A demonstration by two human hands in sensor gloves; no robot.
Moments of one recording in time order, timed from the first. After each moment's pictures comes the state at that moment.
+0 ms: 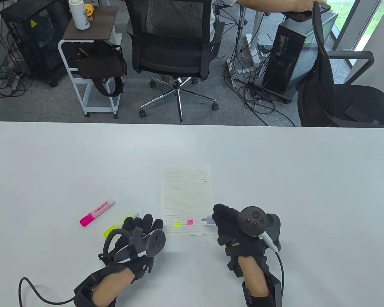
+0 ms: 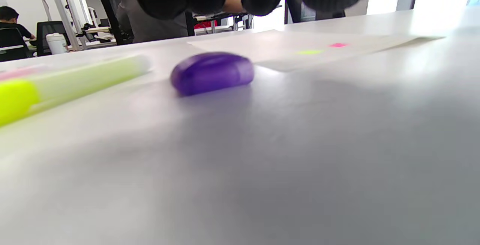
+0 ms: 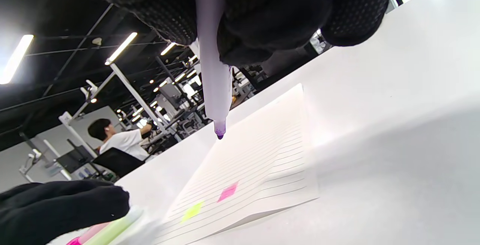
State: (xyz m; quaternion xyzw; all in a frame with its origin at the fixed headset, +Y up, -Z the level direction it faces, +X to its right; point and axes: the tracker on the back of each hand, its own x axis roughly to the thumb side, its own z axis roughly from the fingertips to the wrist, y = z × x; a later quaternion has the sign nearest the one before) left_hand -0.150 -0.753 -0.275 -0.05 -0.18 -0.04 0.98; right_hand 0.139 -0.723 -0.307 0.10 0.00 0.95 0.31
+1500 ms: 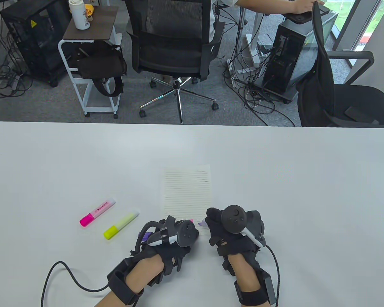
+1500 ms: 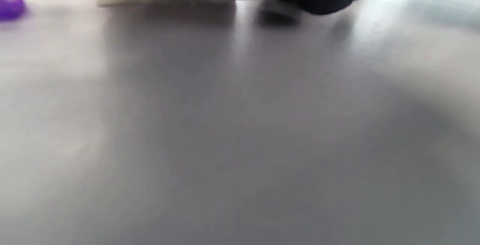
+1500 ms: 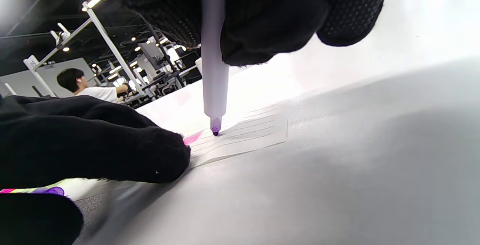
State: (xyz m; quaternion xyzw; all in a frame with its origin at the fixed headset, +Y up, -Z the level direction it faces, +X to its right) left_hand -0.081 -0.776 -0.302 -0.22 -0.24 0.00 0.95; right_hand 0.111 -0.746 -0.320 0.10 0.05 0.97 0.23
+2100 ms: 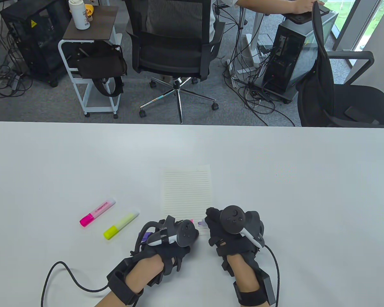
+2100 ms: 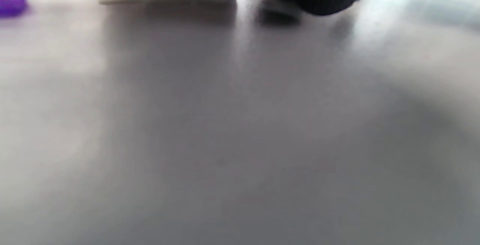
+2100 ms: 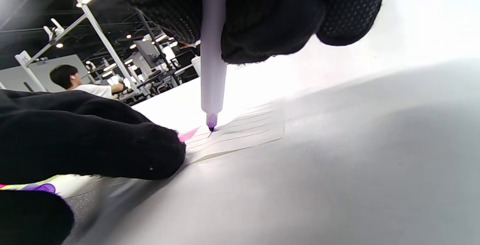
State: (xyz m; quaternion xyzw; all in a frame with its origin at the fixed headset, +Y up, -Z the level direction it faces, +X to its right) left_hand -0.082 -0.775 -0.302 -0.22 -0.23 0.00 0.95; right_hand 0.109 -0.747 -0.319 0.09 0.05 0.97 0.22
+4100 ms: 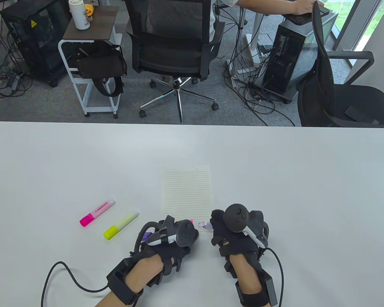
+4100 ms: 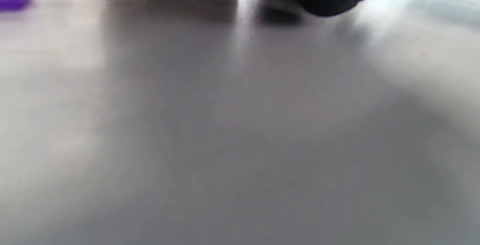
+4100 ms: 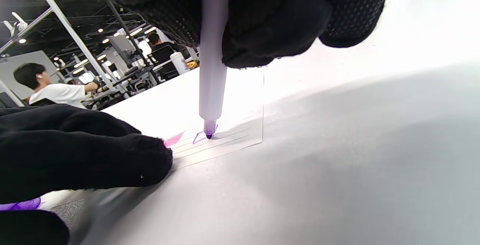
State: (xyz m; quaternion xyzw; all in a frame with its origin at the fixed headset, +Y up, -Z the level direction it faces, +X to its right) left_hand -0.083 -0.775 -0.302 -0.23 -0.23 0.01 0.95; right_hand 0.118 -0.738 -0.314 0.04 0.07 0.97 0.21
